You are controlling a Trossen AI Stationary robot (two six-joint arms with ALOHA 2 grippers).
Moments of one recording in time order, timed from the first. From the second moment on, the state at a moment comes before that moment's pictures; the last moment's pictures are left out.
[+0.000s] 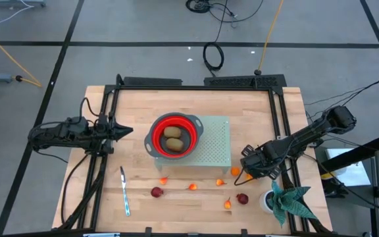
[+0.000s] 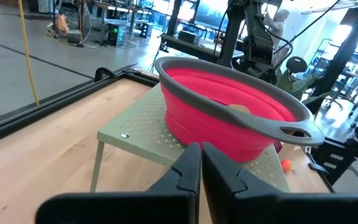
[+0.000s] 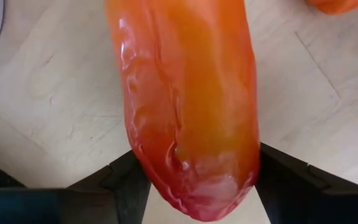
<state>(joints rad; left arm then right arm) -0.05 0.01 0.33 -0.41 -0.19 -0.30 0.39 1.30 0.64 -0.91 -0.05 -0.41</state>
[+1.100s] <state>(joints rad) -0.05 0.01 0.33 -0.41 -0.19 -0.28 0.39 1.28 0.91 -1.56 -0.03 0.11</state>
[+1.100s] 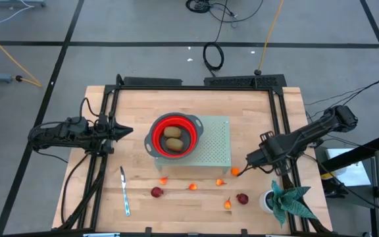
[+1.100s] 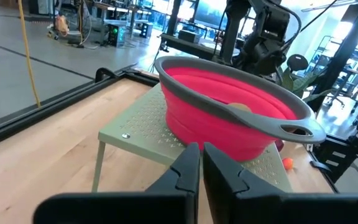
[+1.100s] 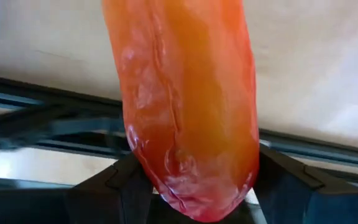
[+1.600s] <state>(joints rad) -0.05 0.01 0.33 -0.41 -0.18 -0.28 0.39 1.28 0.91 -1.09 -0.56 0.29</state>
